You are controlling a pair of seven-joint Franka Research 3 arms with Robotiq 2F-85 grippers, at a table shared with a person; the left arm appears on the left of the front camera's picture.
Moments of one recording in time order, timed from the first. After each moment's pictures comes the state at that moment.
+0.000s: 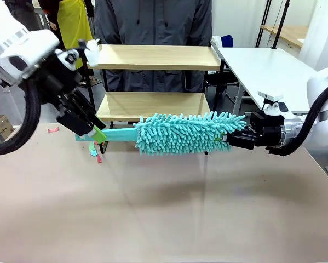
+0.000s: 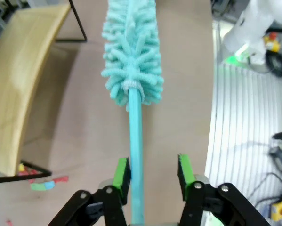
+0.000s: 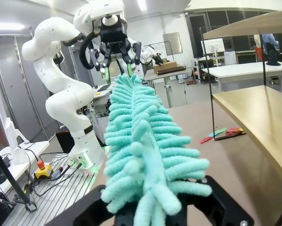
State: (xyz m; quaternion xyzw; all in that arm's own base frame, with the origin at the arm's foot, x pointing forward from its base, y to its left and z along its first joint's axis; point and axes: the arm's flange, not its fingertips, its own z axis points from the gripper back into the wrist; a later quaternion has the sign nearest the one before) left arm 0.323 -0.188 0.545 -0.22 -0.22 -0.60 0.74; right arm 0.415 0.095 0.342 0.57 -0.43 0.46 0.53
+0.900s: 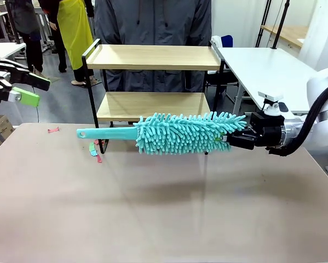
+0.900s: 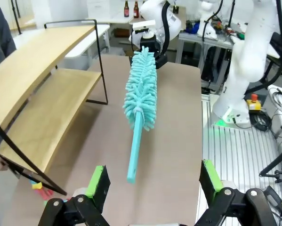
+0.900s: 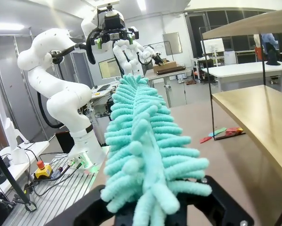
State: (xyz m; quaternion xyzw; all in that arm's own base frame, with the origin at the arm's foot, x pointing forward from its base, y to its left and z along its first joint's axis) left arm 0.299 -0.054 0.575 -0.35 -0.39 -0.52 0.67; right arm 0.415 0.094 0.342 0.57 -0.43 0.46 0.53
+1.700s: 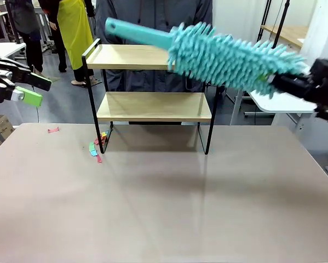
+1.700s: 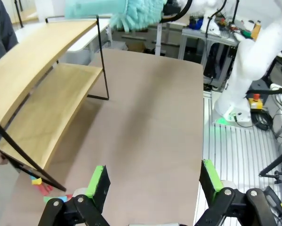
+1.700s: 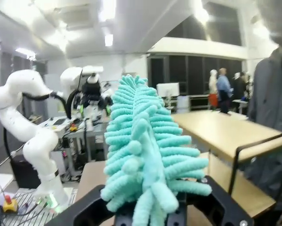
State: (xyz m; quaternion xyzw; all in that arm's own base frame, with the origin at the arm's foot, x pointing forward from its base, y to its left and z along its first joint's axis) left arm 0.297 -0.061 0.580 -0.34 -0.38 -0.52 0.69; right arm 0.377 0.018 0.485 0.49 -0.59 0.39 0.51
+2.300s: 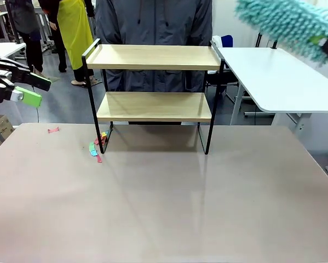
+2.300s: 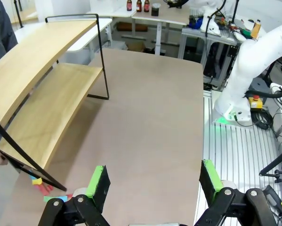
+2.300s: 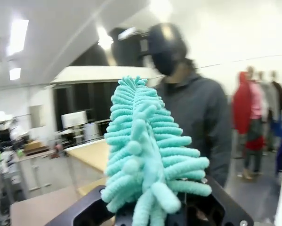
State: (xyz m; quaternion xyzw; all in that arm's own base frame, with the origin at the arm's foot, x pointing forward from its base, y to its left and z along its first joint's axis) left arm 0.298 -0.060 0.580 -0.34 -0.38 -0.52 0.69; right arm 0.375 -0.084 0.523 0.34 -0.72 0.18 0.58
